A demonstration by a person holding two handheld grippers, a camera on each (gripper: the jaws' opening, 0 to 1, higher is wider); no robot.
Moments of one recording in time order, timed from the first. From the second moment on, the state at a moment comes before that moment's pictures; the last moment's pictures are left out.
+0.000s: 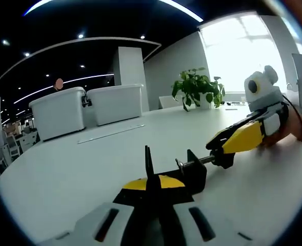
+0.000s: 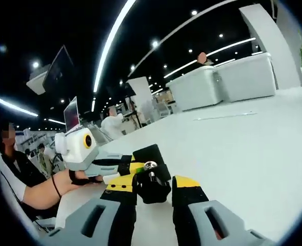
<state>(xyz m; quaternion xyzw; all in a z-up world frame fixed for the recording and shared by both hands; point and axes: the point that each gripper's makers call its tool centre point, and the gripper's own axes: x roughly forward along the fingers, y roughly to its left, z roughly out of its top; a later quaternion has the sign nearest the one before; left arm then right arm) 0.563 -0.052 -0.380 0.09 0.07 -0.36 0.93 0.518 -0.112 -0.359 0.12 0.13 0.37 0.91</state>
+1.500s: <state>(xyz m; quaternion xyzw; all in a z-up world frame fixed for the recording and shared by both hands) 0.555 -0.051 -0.379 0.09 0.07 -0.36 0.93 0.516 -0.113 -0.356 0.08 0.11 0.38 0.92</state>
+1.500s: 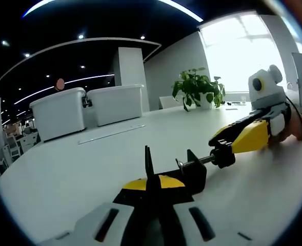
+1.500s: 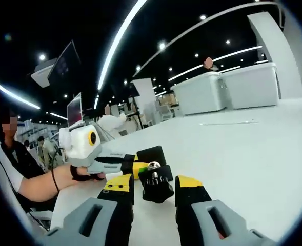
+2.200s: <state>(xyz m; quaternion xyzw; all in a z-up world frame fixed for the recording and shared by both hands) 0.559 -0.051 -0.379 0.09 0.07 -0.36 0.93 0.511 -0.105 -0.353 -0.08 0.03 0.37 0.92</state>
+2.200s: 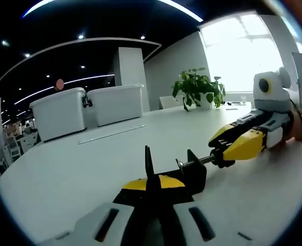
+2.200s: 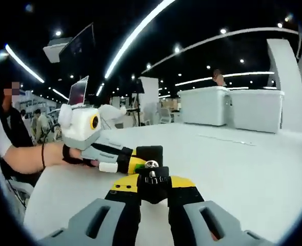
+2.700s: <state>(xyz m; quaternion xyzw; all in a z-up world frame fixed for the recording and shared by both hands) 0.563 -0.050 -0.379 0.09 0.07 -0.36 0.93 0.508 -0.099 -0.353 -0.23 -0.04 0.34 0.91</state>
